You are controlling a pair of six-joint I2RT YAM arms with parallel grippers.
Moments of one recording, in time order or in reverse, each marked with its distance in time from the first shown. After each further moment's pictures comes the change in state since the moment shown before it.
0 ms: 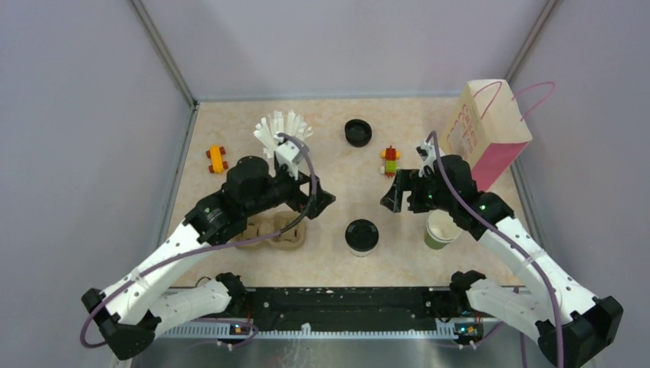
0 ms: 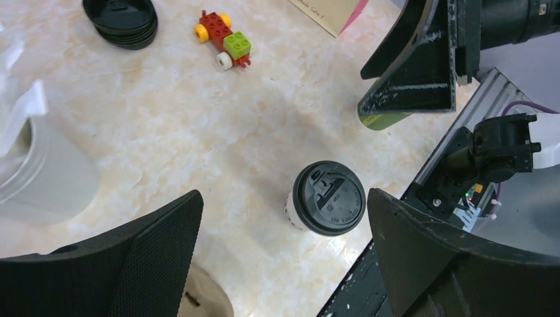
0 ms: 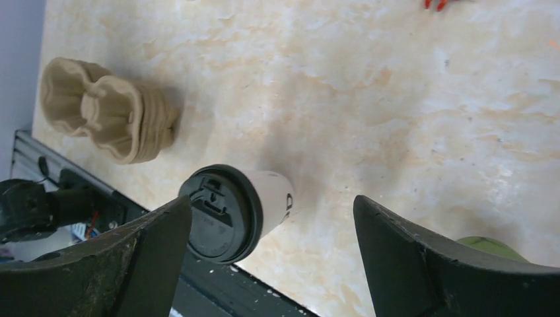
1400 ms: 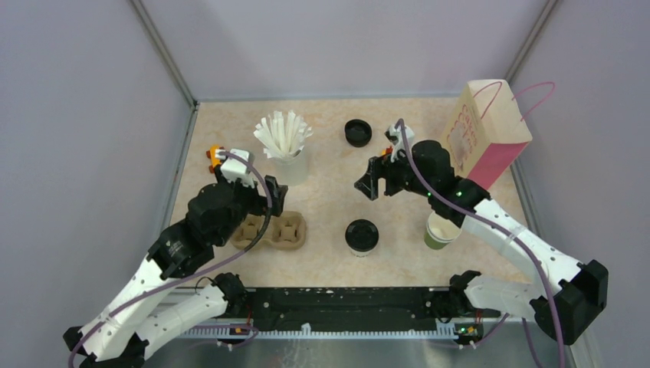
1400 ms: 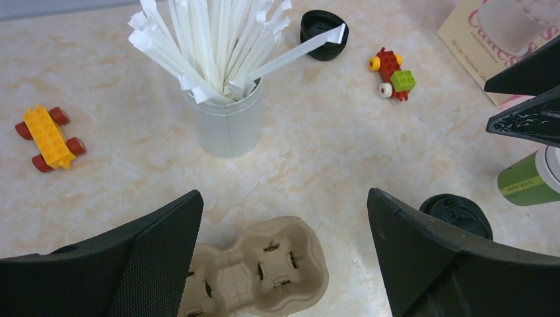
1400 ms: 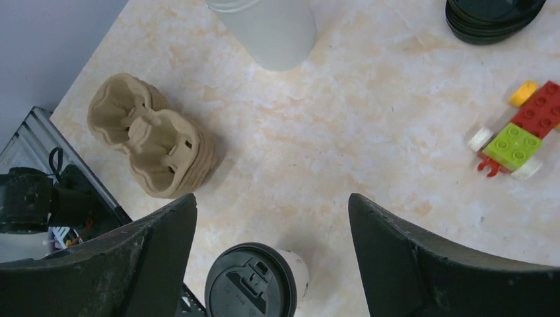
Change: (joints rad) left arm 0.000 -0.320 -0.089 -0.209 -0.559 -0.023; right arm 0.143 0.179 0.098 0.279 0.025 -0.154
